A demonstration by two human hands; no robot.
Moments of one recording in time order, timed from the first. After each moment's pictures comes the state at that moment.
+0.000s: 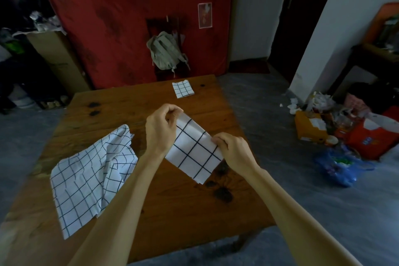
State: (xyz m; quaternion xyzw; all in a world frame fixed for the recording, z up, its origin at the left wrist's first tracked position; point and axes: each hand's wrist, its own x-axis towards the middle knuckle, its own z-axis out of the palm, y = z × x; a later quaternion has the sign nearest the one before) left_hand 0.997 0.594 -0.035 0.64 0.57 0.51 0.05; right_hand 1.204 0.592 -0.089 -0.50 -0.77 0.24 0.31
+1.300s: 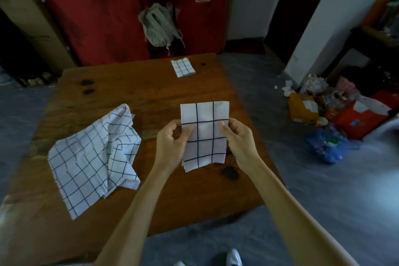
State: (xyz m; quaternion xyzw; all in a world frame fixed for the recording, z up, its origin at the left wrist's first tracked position) left_hand 0.975 0.532 -0.084 0.54 0.57 0.51 0.35; right_hand 1.148 0.554 -0.084 -0.55 -0.49 0.51 0.45
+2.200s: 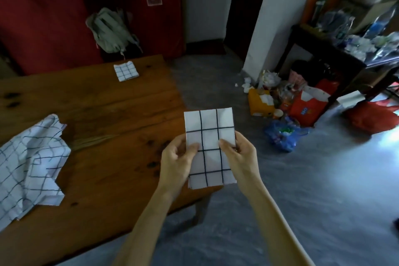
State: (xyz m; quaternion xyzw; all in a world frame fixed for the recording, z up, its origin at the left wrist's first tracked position) left_hand 1.213 0.486 -0.088 0.49 0.54 0.50 0.48; right_hand 1.363 0.482 -0.092 -0.57 -0.46 0.43 0.53
